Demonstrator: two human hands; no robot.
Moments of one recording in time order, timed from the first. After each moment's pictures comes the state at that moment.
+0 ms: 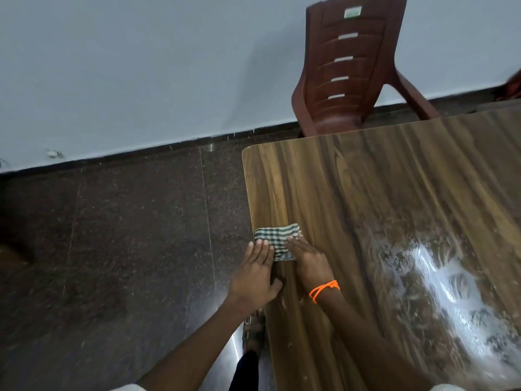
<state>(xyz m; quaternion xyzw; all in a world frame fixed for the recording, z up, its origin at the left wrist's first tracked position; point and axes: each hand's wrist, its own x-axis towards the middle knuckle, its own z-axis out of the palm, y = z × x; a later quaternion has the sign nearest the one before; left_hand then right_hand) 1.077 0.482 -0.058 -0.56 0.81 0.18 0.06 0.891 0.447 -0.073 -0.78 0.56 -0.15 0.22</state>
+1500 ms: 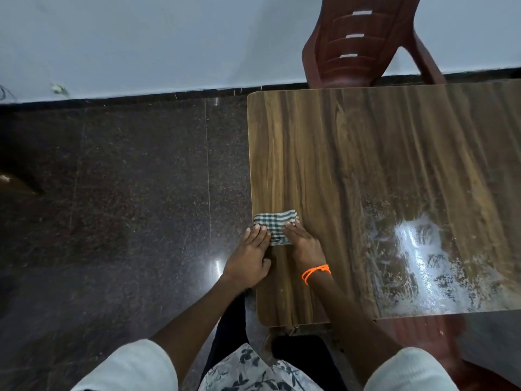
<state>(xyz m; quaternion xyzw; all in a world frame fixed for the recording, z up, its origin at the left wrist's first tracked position) 1.051 0.615 -0.048 -0.57 0.79 0.23 0.03 0.864 0.569 -0.054 -0.78 0.56 -0.08 0.26</state>
